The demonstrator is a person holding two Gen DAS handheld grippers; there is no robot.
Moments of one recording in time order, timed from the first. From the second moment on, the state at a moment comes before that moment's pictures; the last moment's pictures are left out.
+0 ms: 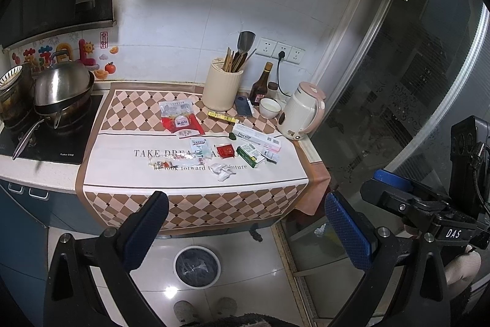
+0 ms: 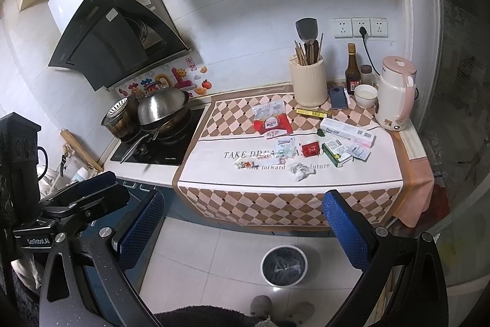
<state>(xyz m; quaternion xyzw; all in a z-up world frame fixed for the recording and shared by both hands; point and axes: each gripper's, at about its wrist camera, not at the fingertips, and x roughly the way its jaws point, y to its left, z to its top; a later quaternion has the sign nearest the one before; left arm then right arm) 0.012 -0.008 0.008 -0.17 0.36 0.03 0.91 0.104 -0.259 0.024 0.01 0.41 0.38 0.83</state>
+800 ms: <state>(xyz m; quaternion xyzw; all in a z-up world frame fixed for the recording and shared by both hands) 0.019 -0.008 0.006 -0.18 0.37 0.02 0.91 0.098 -0.256 0.013 0.01 0.41 0.38 0.83</state>
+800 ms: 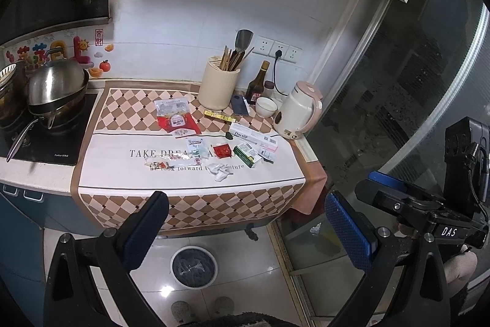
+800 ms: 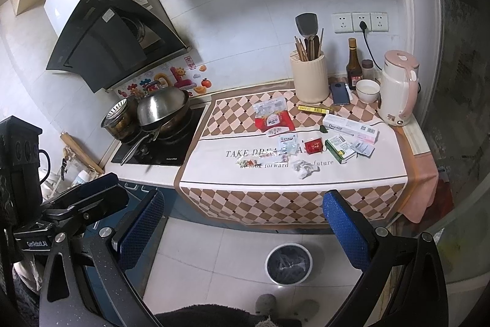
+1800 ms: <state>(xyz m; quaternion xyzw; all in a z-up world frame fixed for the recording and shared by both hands) 0.361 0.082 -0.327 -0.11 0.63 0.29 0.71 0.534 -0.138 -0.309 -0.21 0.59 0.20 0.75</state>
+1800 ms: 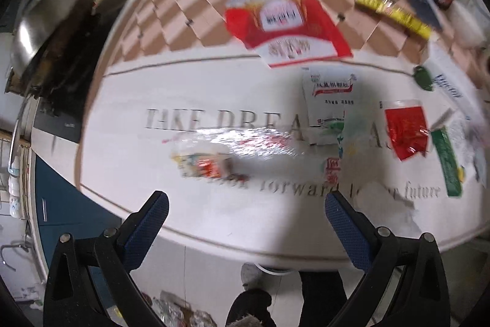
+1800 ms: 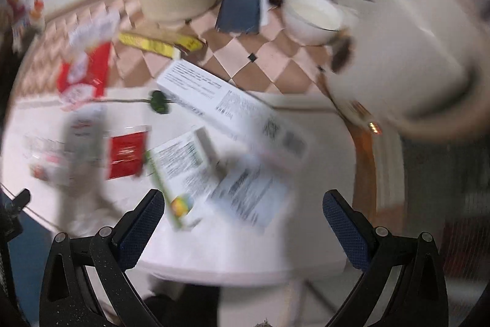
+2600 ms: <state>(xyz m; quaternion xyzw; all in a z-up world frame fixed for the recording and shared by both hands) 0.397 0.049 -0.357 -0.22 0.68 0.19 0.67 0.615 -0.101 -0.400 -0.20 0.65 0.31 0.67</state>
